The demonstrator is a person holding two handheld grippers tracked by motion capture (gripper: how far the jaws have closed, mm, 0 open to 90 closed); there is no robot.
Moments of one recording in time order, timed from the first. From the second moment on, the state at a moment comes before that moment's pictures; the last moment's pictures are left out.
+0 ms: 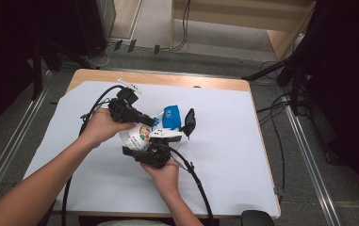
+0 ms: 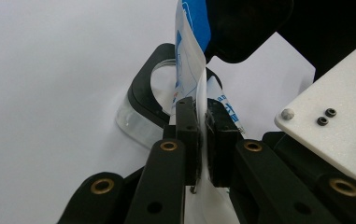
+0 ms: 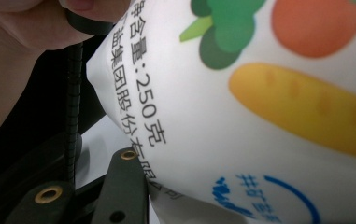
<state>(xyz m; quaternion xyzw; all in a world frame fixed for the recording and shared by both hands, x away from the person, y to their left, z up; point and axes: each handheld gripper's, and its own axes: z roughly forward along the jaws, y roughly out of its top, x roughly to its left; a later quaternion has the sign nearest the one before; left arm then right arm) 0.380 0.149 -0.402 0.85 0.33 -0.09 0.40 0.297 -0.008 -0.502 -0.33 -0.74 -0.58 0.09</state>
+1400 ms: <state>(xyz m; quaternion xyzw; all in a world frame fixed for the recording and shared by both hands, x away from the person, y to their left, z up) 0.379 0.152 -0.399 0.85 0.33 -0.10 0.40 0.298 -0.009 -0.499 -0.33 -0.73 -0.58 0.10</state>
